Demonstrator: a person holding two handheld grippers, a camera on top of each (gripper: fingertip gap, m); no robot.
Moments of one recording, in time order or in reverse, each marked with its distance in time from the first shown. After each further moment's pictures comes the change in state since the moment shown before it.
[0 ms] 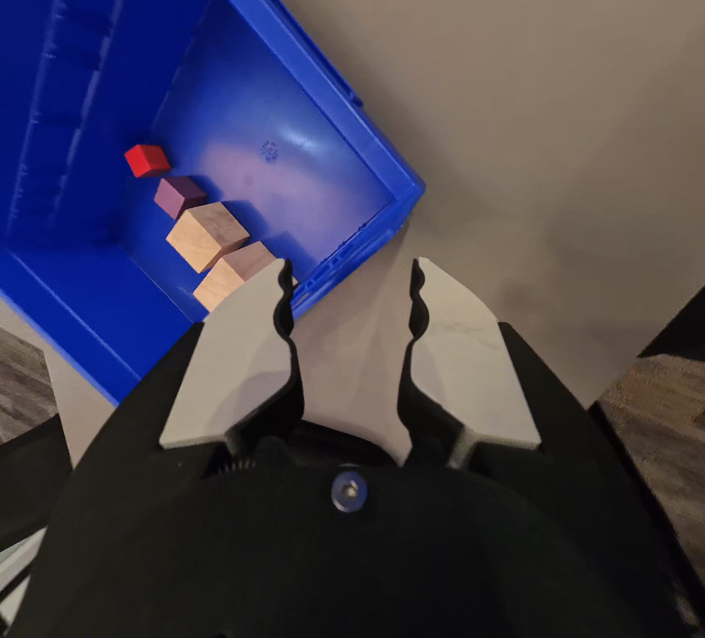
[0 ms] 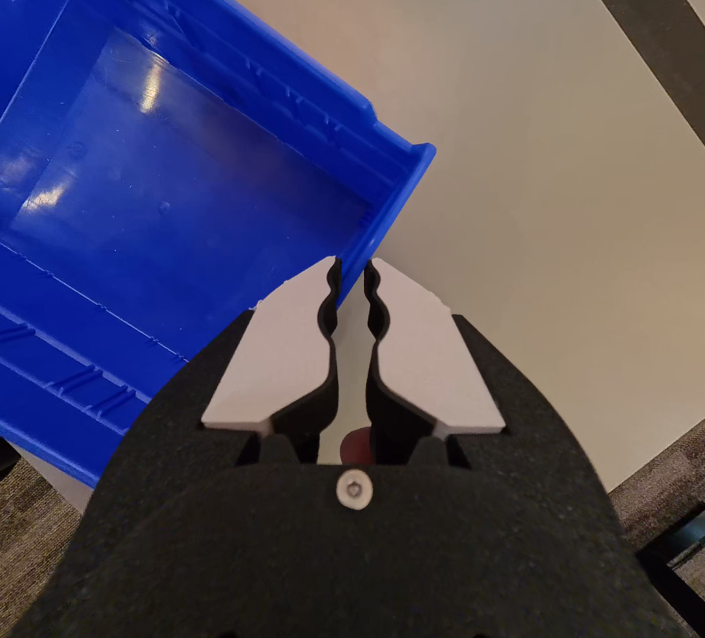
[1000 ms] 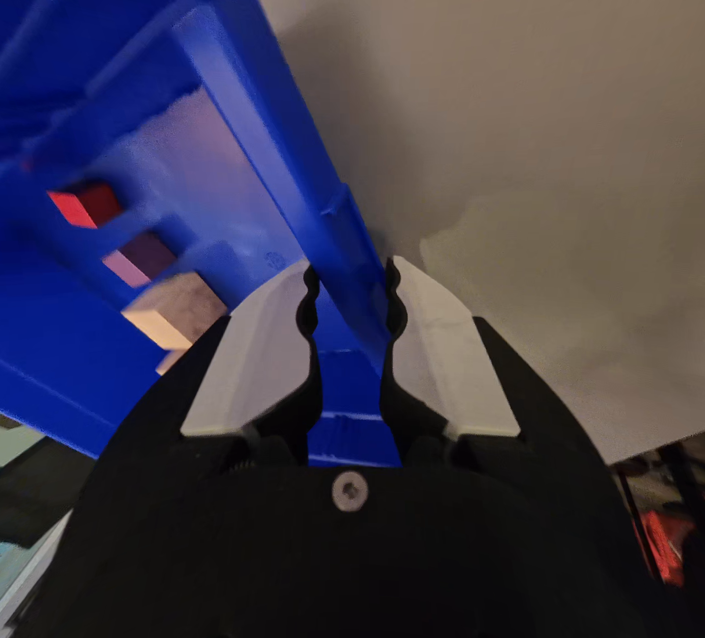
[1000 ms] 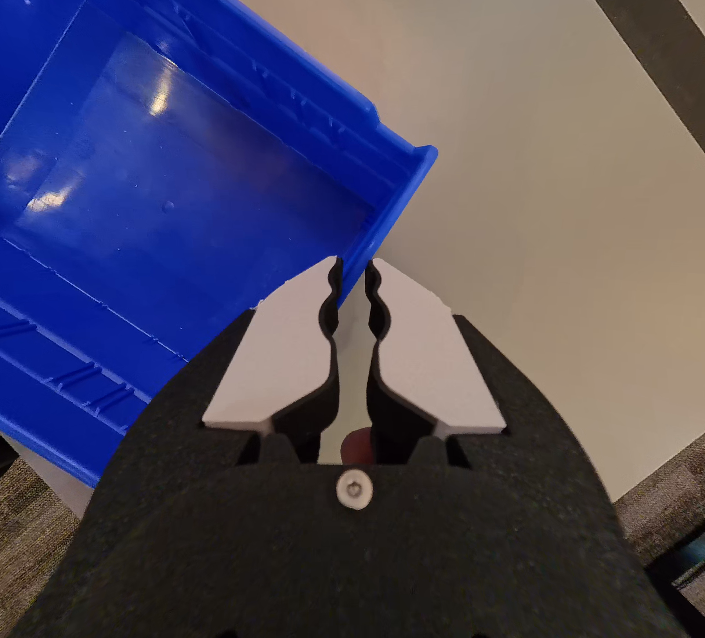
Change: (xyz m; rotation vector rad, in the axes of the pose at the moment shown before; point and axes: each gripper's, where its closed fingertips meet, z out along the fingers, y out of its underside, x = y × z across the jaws) left arm -0.018 -0.021 0.087 -0.317 0.055 0.112; right arm -0.001 -0.001 0.000 0.021 -0.015 -0.012
